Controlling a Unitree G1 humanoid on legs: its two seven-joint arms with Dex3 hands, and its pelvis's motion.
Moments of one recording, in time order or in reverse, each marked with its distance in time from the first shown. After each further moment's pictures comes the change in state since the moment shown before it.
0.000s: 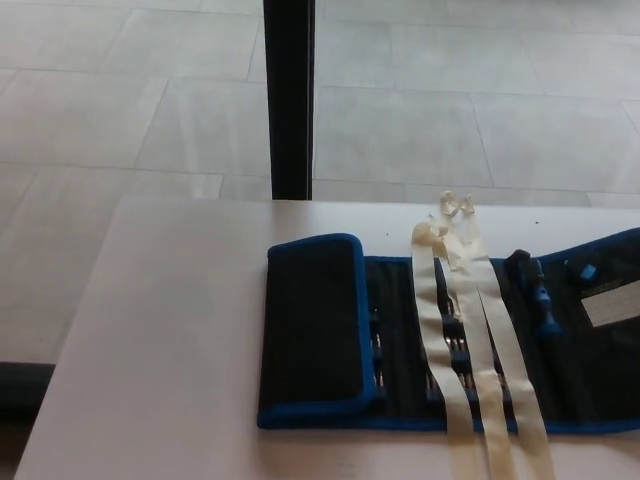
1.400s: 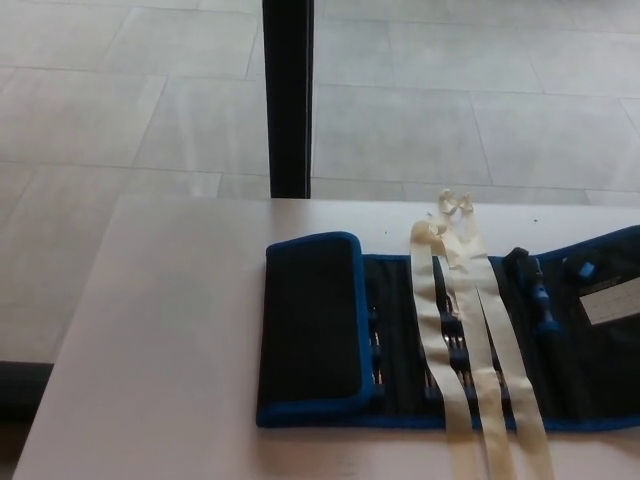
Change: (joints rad) left_arm -0.060 0.068 0.144 0.149 -0.088 0.002 -0.007; right_arm -0.272 -0.108 -0.364 -0.443 0.414 0.172 -0.164
